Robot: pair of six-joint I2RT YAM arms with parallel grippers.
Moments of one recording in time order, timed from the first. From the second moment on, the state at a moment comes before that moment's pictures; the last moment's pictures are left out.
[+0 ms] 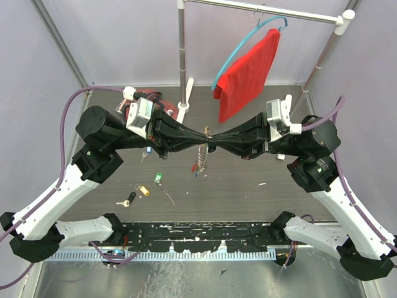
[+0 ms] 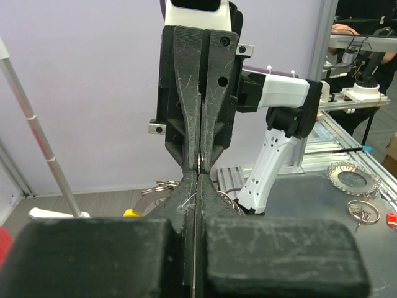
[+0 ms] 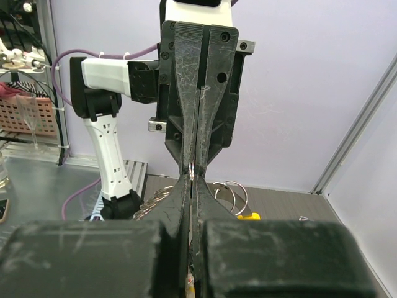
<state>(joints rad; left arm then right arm) -0.88 1.09 1.38 0.09 0.75 -0.18 0.70 0.92 1.28 0.08 -0.83 0.11</state>
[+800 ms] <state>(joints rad) -0.89 1.07 1.45 -0.22 0.66 0.21 0.70 0.94 1.36 -0.17 -0.86 -0.10</state>
